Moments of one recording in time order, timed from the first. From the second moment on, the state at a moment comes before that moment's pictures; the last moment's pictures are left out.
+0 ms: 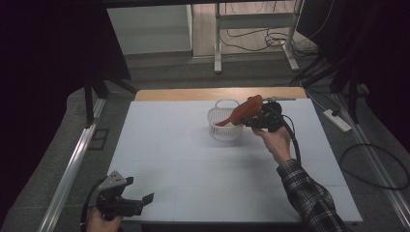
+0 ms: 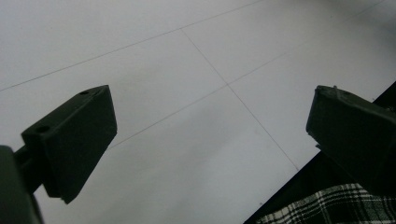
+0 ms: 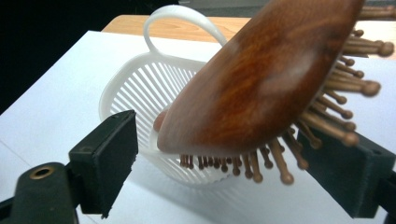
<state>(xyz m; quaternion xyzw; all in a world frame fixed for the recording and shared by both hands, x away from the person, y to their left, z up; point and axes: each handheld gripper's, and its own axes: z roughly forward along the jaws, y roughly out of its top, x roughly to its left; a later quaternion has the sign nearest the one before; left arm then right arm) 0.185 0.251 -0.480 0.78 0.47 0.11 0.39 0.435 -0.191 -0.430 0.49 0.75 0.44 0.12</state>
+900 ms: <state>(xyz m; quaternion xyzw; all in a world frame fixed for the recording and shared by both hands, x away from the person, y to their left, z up) 0.185 0.252 -0.479 0.79 0.47 0.11 0.38 0.412 -0.198 -0.429 0.41 0.80 0.41 0.13</state>
